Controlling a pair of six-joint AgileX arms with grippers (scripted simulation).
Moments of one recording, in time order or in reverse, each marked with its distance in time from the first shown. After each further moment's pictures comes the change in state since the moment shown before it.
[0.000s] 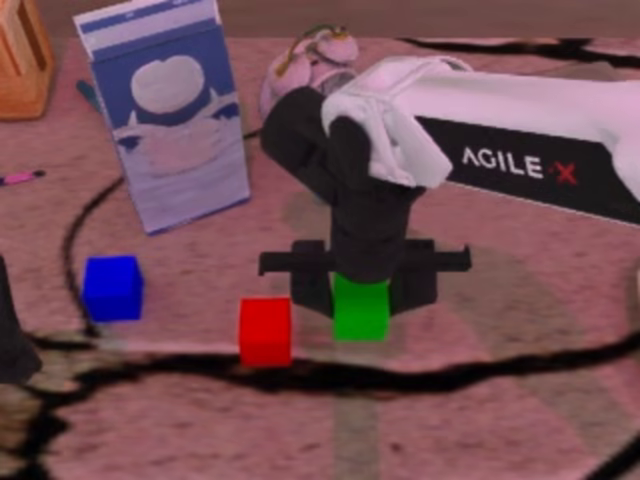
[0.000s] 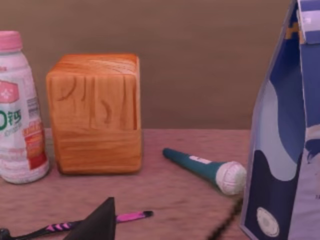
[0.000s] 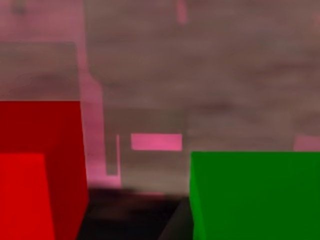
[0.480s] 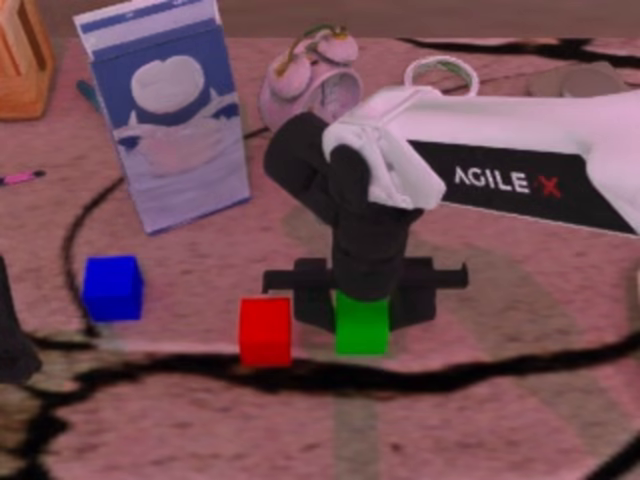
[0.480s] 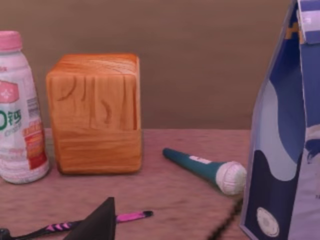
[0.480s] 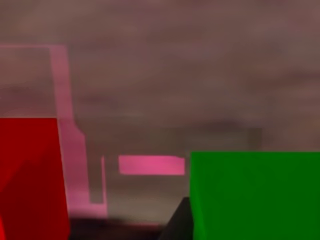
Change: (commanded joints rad) left arm 0.000 0.000 0.000 0.000 0.000 0.000; right arm 0.001 0.019 -0.060 0.075 0.002 0.003
